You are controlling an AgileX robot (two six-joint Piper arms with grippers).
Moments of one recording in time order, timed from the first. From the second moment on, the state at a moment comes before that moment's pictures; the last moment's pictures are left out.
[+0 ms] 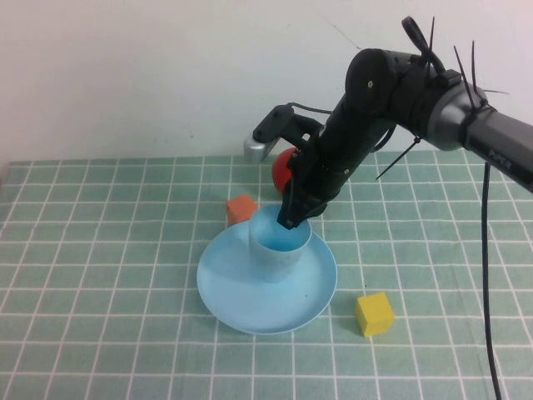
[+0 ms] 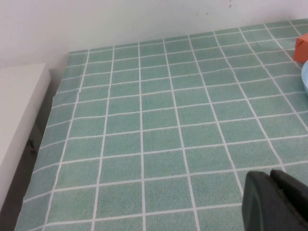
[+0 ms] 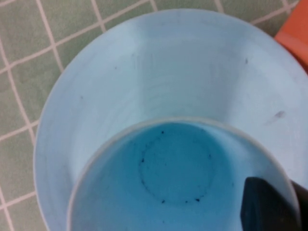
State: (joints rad) right arm 0.50 2.33 -2.09 0.41 1.17 -0.78; left arm -0.02 -0.02 0.02 -0.07 0.38 0.09
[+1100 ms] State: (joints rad) right arm 0.50 1.76 -2.17 -0.19 1.30 -0.50; left arm -0.02 -0.02 0.02 -0.07 0.38 0.09
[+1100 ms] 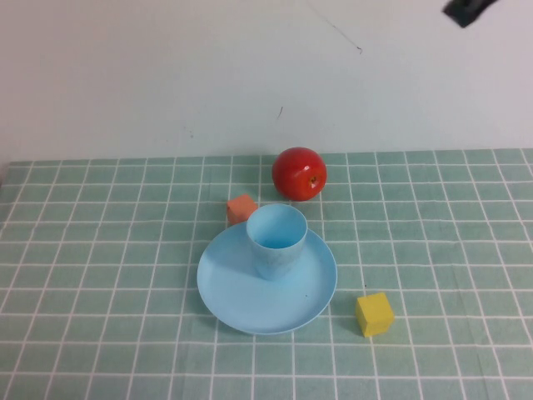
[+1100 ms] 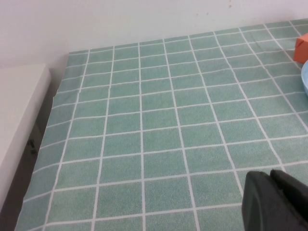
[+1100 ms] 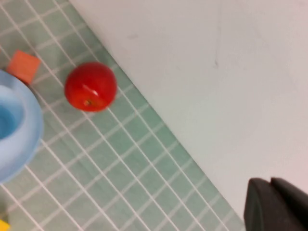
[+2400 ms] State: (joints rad) right arm 0.50 0.45 -0.38 -0.18 0.56 -0.18; left arm -0.02 -0.02 0.02 -0.07 0.38 0.09
